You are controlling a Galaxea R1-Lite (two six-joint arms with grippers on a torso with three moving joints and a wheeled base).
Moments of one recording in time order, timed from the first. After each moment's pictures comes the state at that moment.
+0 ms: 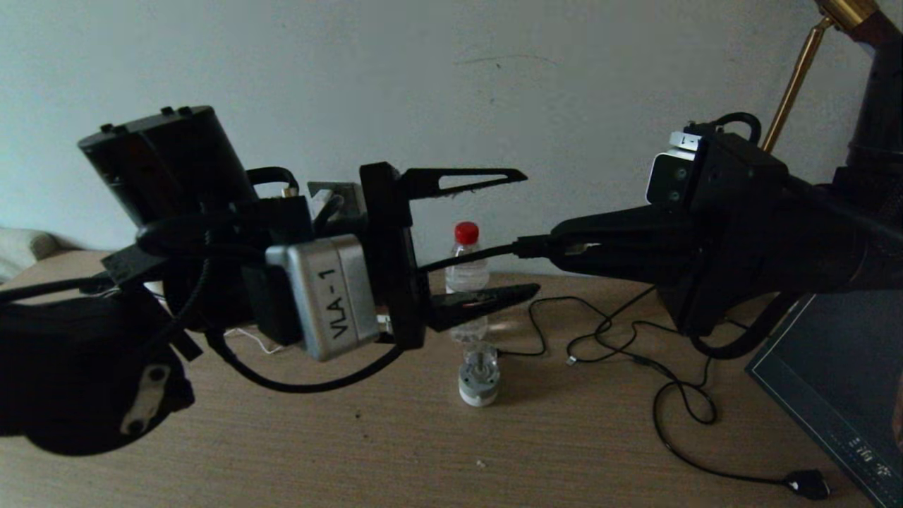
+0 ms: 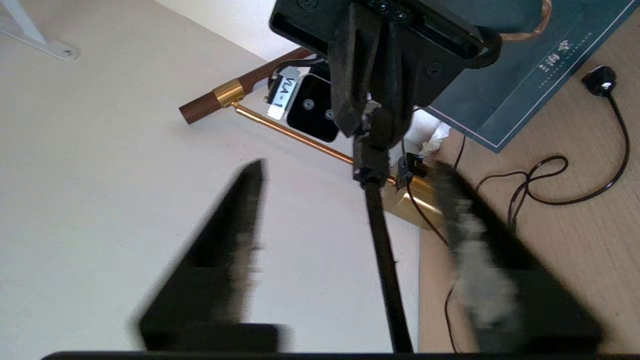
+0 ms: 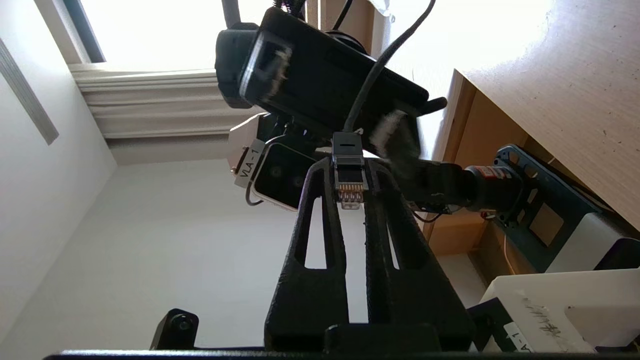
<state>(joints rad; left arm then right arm) -0.64 1.65 -0.97 -0.88 -0.82 1.13 0.55 1.48 -1.12 -0.25 0.88 1.34</state>
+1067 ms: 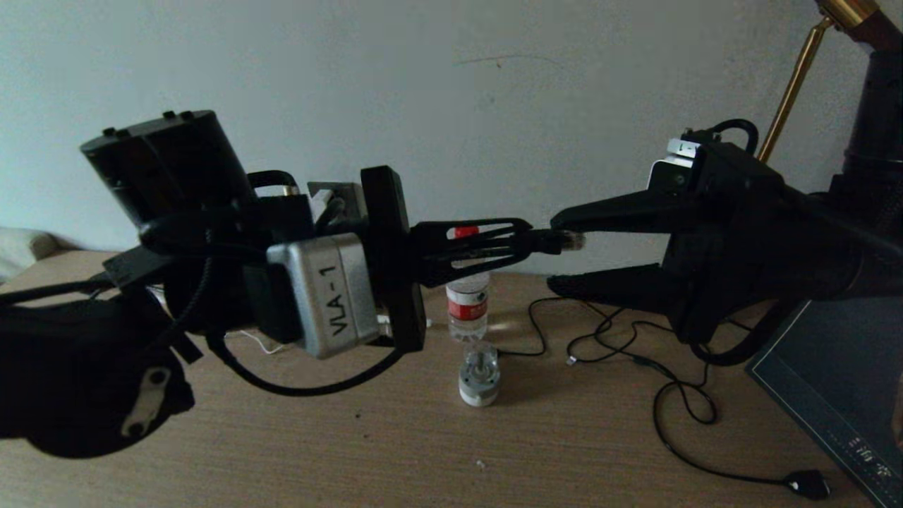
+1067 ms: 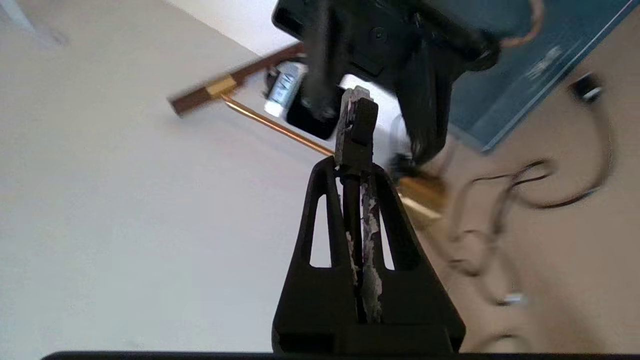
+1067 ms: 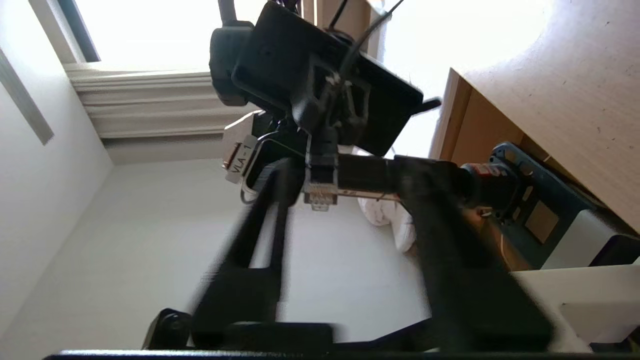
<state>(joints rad) -0.64 1.65 -0.96 -0.88 -0.82 1.09 0.55 1.47 -1.10 -0.25 0.87 1.32</state>
